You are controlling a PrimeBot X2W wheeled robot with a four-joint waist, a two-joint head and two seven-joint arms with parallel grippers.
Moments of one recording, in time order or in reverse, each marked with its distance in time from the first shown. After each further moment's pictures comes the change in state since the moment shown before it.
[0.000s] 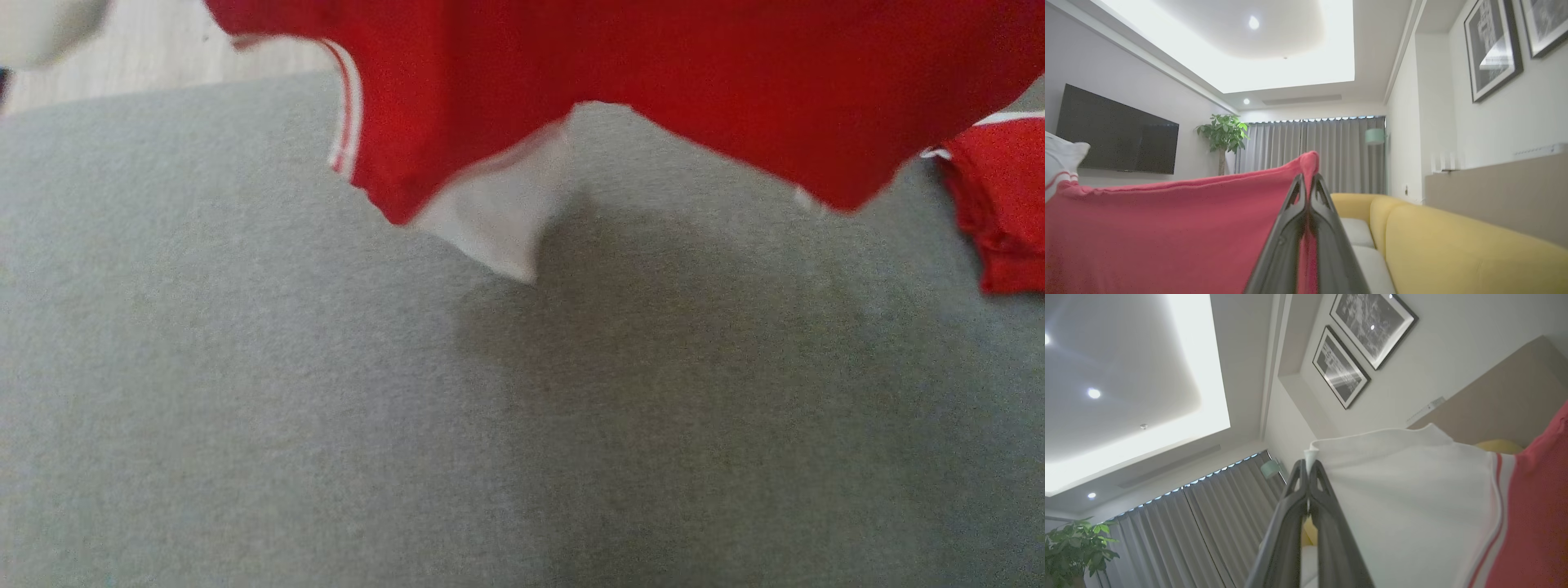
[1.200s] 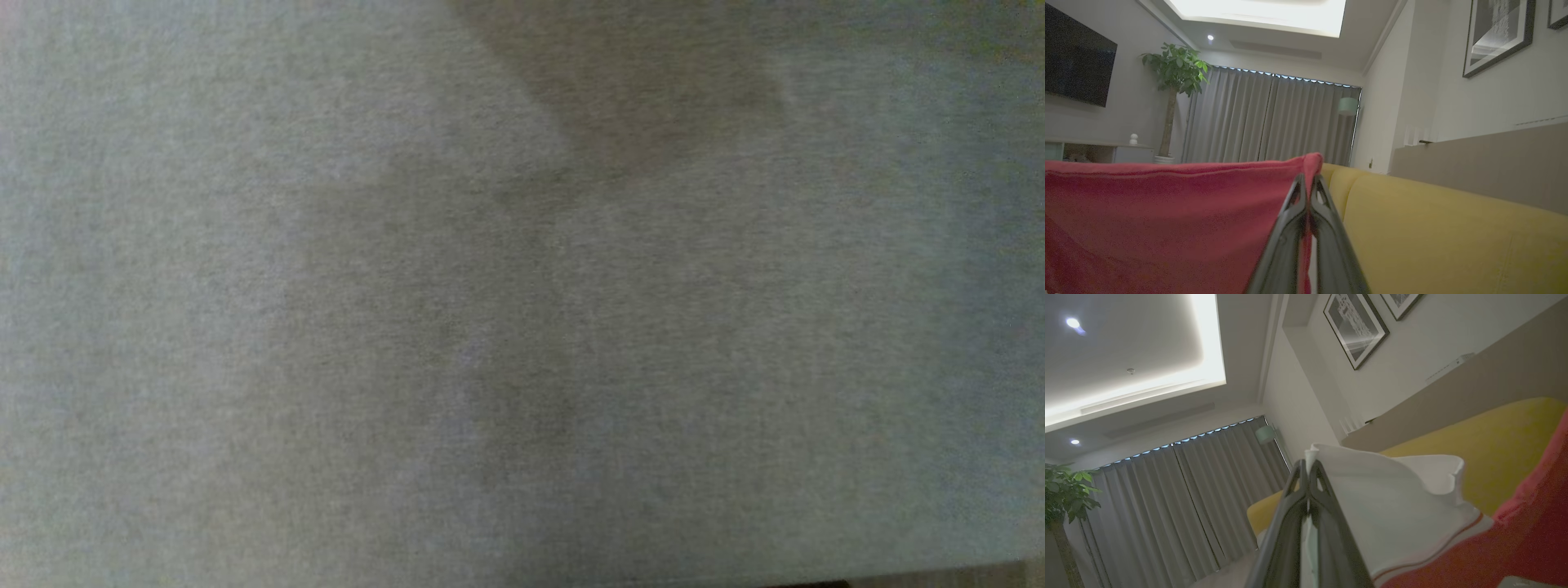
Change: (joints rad) left arm -0.438 -0.276 0.201 0.299 0.187 -0.128 0.000; right arm -0.563 0.247 -0.169 0.314 -0.540 0.000 -0.004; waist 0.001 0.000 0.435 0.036
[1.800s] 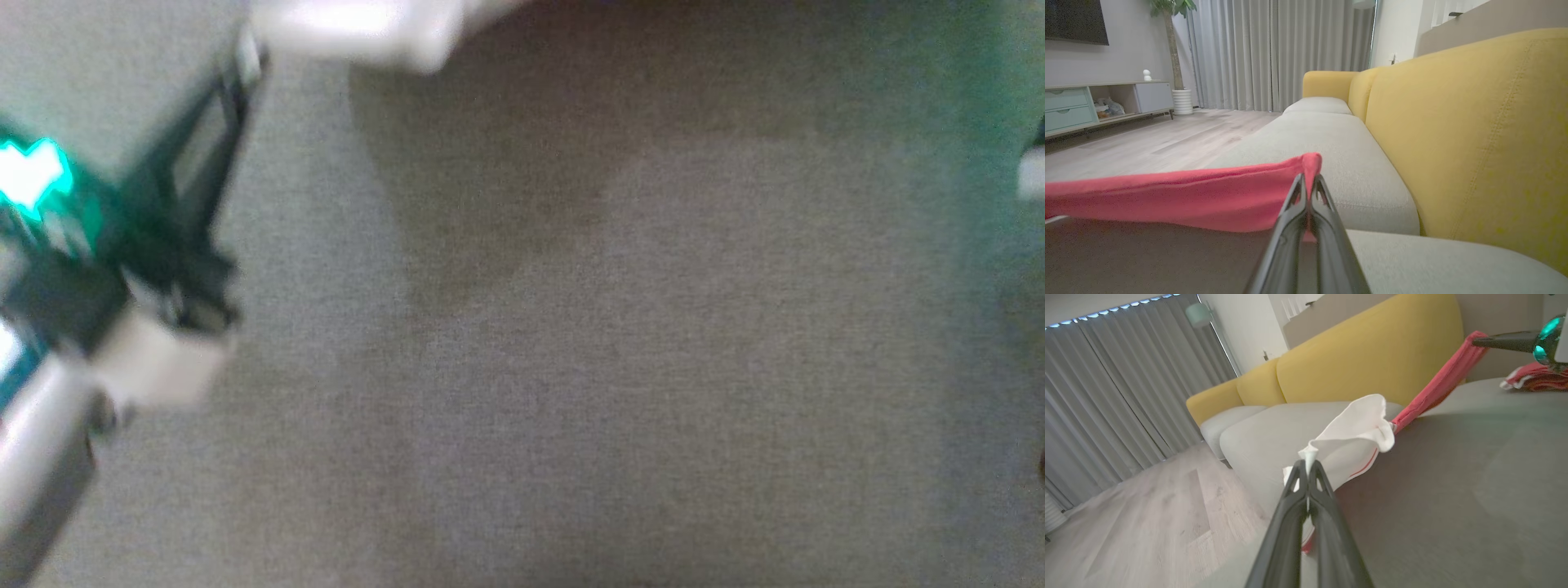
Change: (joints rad) left arm 1.014 0.249 0.023 -0.548 0.046 0.066 0.011; right arm 0.647 0.052 -0.081 -0.130 0.040 0.000 0.000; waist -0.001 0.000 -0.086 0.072
